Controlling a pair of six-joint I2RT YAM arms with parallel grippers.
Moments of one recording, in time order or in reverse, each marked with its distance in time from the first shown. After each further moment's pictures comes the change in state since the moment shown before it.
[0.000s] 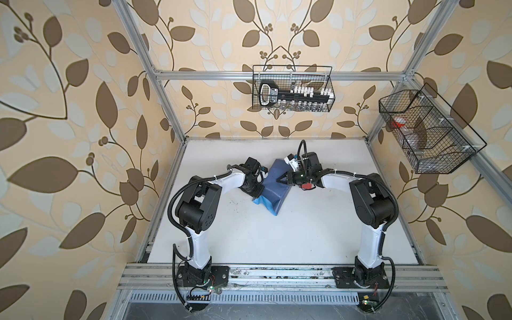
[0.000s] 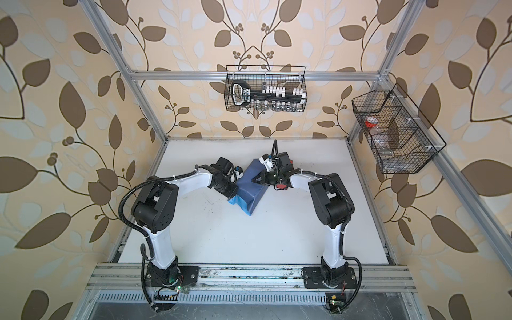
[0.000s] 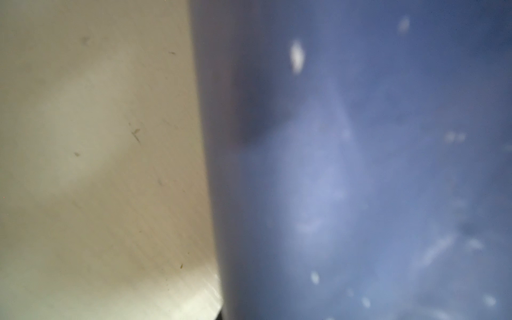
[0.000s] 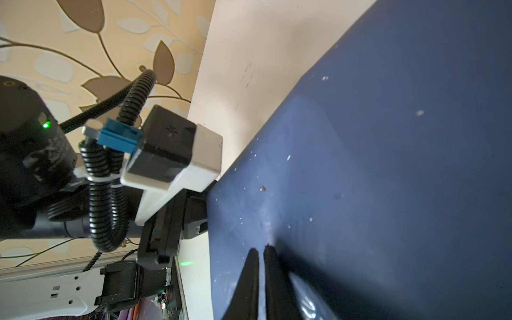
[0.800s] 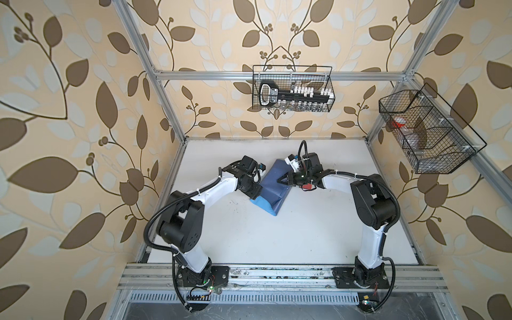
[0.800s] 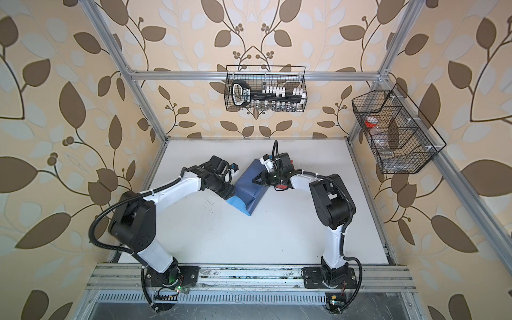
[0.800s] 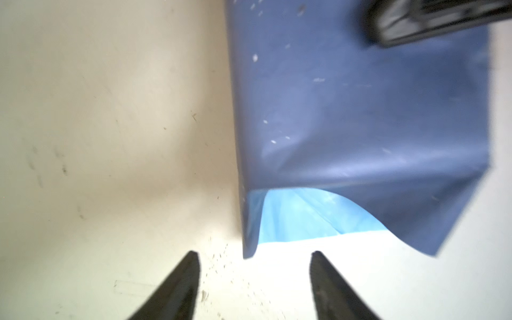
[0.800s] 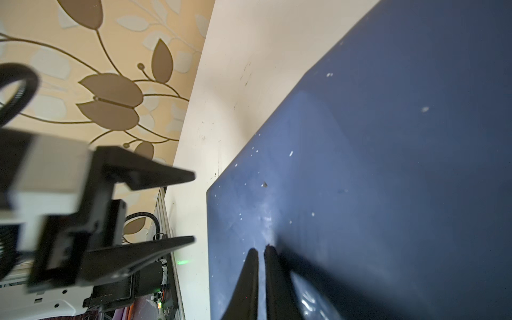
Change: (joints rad) left arm -0.020 -0.308 -0.084 -0.075 -0.076 0.070; right arm -0.001 -0.017 -0.016 -0.007 0.010 -0.016
